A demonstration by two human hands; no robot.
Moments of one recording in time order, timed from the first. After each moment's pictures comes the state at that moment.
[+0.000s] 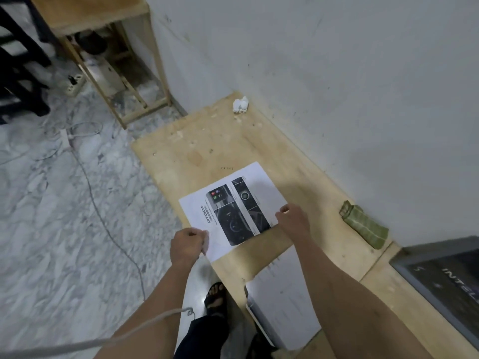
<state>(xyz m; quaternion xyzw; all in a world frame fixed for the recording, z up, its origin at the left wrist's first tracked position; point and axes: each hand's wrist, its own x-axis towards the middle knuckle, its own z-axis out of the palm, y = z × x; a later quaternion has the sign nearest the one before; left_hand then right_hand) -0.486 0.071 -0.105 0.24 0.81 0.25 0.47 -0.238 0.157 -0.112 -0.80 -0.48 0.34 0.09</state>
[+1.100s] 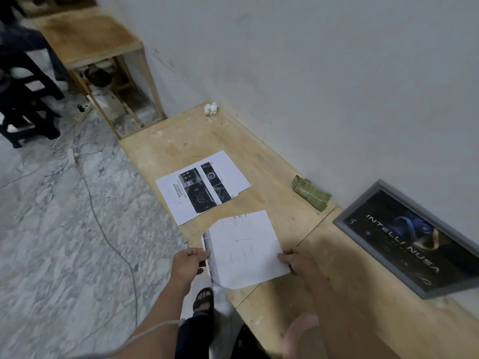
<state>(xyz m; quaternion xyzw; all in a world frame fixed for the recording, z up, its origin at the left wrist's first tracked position) -0.359 -0.095 -0.082 0.19 0.74 0.34 0.55 -0.074 -0.065 -0.091 -0.74 -0.31 0.56 0.18</state>
